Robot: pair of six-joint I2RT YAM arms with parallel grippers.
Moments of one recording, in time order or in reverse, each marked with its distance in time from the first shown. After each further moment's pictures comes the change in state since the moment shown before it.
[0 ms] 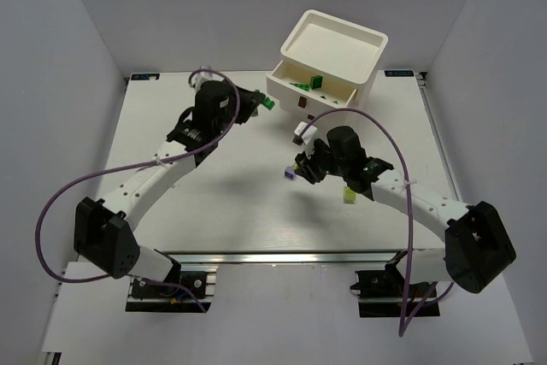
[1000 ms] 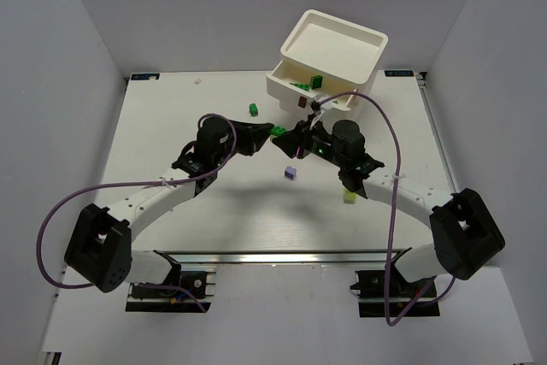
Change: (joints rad) left arm -0.027 -0.051 -0.317 0.274 0.182 -0.507; right arm -0.001 0.073 -0.029 0.571 0.007 0.614
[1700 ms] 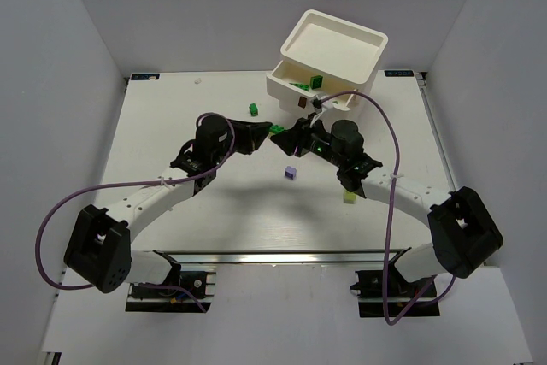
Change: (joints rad) left arm 0.005 -0.004 0.013 -0.032 0.000 0.000; right arm 0.011 0.013 0.009 0.023 0.036 0.086
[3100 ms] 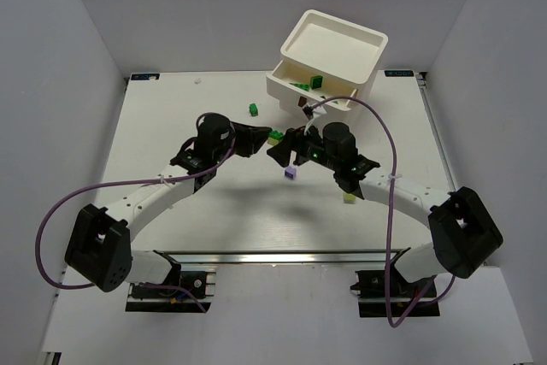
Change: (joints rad) left arm 0.000 0.009 0.035 -0.121 0.011 0.067; right arm 0.031 0.001 0.013 -0.183 0.029 -0.054
